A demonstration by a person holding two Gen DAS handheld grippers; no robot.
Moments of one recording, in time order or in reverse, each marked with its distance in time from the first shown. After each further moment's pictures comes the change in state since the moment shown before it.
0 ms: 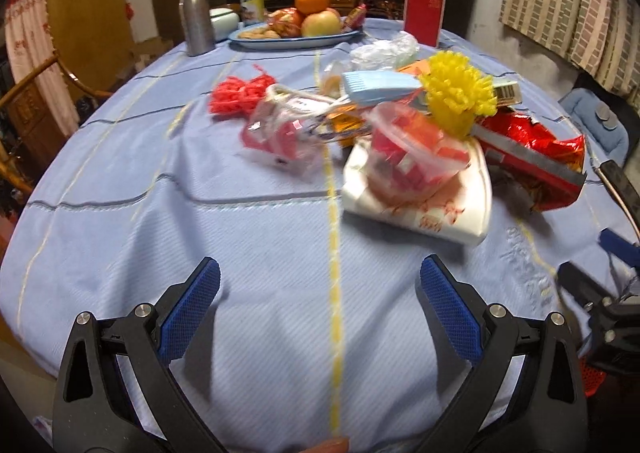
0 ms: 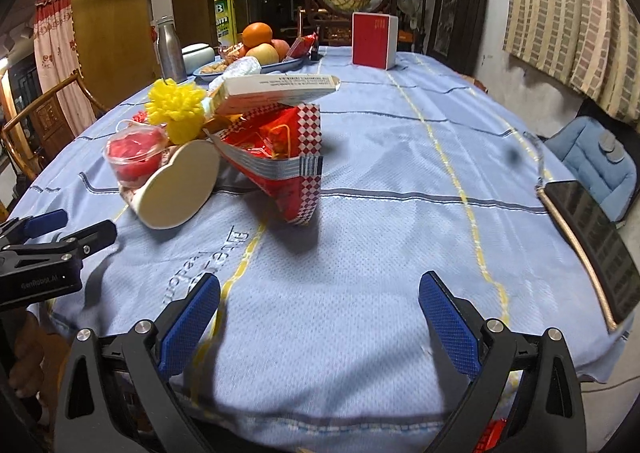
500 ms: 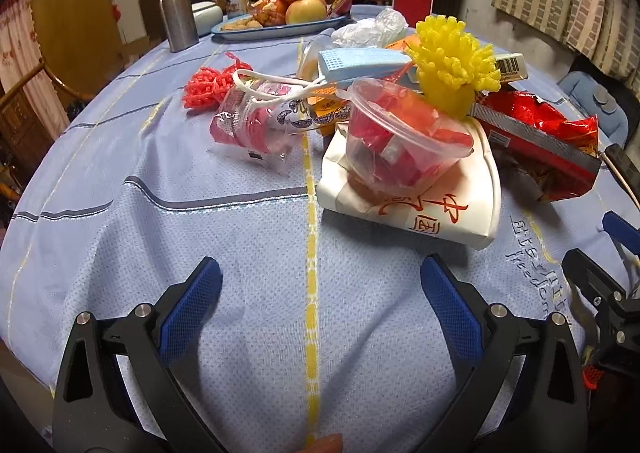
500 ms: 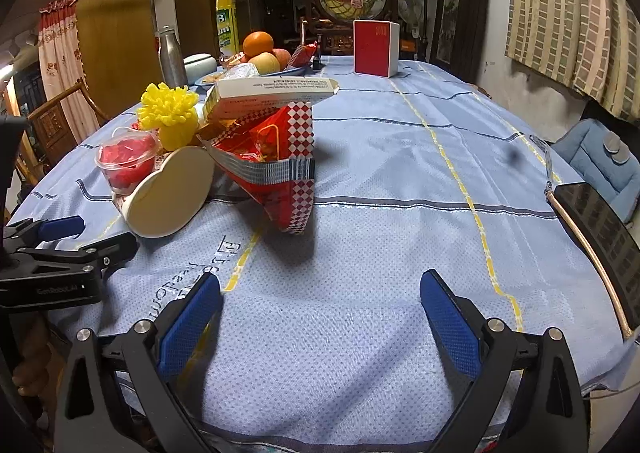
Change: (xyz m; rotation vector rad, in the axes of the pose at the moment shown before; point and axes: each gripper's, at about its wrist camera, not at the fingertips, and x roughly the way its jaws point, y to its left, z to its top) left arm 0.022 -0.011 -0.001 0.040 0.021 0.001; right arm 0.003 -0.008 -0.005 0.001 -0.072 0.030
